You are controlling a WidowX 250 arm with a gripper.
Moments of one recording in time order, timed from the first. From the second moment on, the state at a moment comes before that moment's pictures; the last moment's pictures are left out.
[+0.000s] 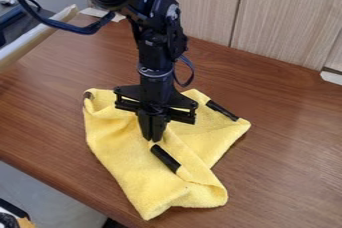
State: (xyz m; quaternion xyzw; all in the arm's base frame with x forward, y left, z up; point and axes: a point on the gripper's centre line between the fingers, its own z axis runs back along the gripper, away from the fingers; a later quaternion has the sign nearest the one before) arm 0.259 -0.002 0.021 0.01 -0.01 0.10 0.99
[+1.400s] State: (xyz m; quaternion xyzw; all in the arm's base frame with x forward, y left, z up) arm 0.213 0.082 0.079 -0.03 -0.08 0.19 0.98
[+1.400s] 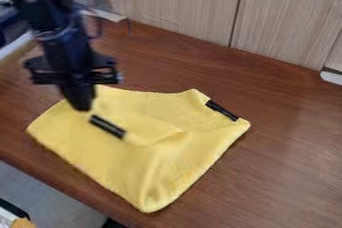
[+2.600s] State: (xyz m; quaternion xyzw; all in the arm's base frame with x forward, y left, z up) arm 0.169 0.103 0.037 -0.06 -0.02 0.21 0.98
